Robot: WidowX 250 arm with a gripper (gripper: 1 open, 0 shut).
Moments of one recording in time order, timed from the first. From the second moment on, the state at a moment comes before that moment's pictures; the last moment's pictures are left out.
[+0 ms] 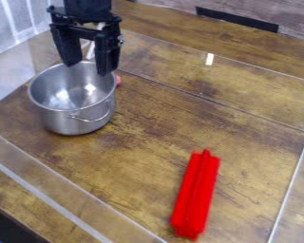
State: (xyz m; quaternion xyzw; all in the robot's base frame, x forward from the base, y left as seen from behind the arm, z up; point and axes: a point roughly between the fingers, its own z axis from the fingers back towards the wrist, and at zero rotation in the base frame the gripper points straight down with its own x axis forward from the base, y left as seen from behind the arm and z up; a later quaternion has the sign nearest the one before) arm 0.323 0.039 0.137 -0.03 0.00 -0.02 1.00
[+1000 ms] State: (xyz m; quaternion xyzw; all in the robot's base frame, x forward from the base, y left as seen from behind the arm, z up) arm 0.274 -0.113 0.124 -0.04 0.01 -0.11 0.99
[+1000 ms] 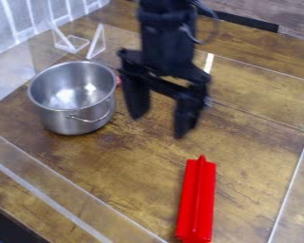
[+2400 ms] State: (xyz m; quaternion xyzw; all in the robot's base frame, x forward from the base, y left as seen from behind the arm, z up) arm 0.258 -0.134 0.096 -0.03 0.04 -0.12 0.99
